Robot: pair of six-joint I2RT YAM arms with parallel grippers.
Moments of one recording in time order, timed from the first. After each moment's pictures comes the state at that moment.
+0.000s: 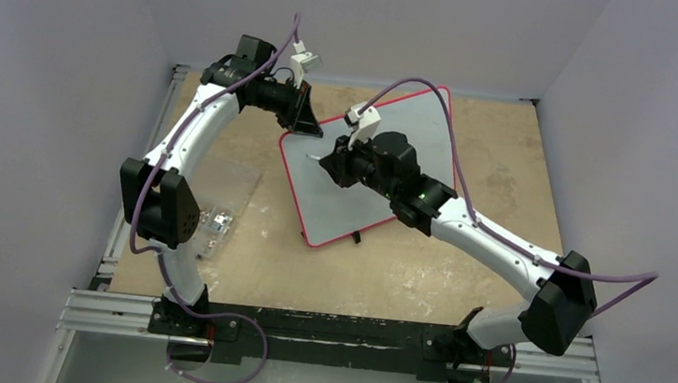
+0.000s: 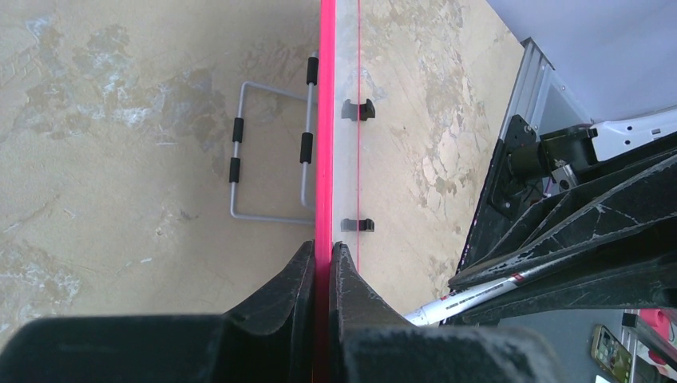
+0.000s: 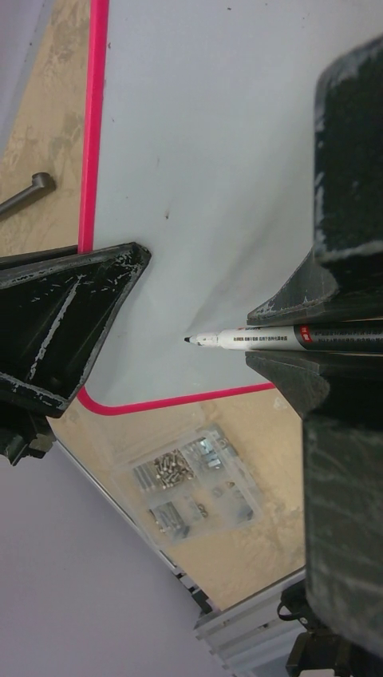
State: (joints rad) left arm -0.25 1.83 1.82 -0.86 0.93 0.19; right arm 0.84 1.40 1.16 -0.03 0.01 0.25
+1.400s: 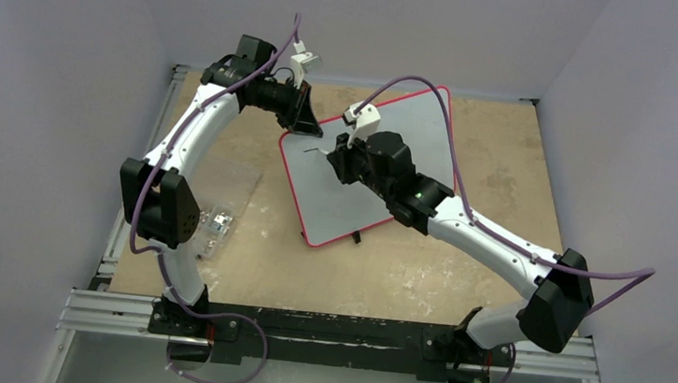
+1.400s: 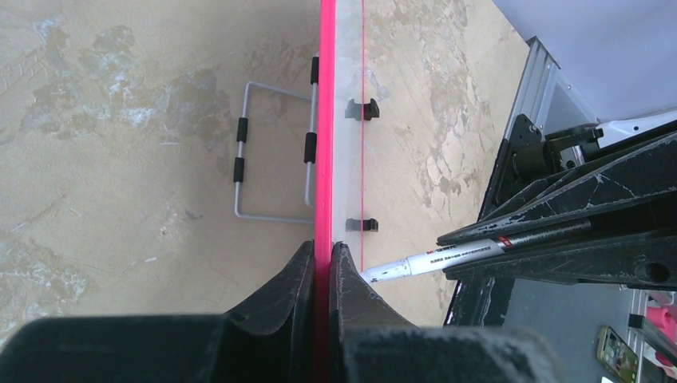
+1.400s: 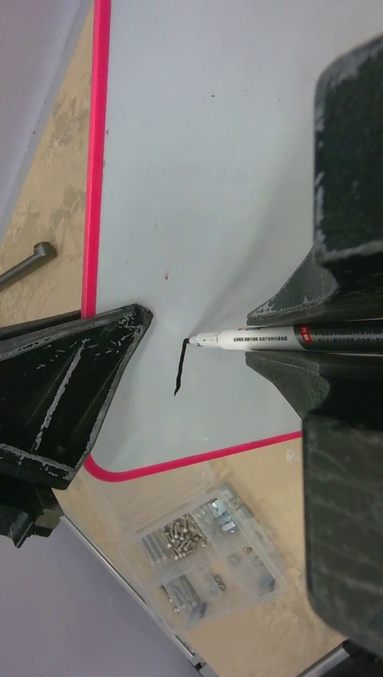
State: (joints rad) left arm -0.25 1.83 1.82 -0.86 0.92 0.20; right arm 0.85 1.43 1.19 -0.06 0.17 0.19
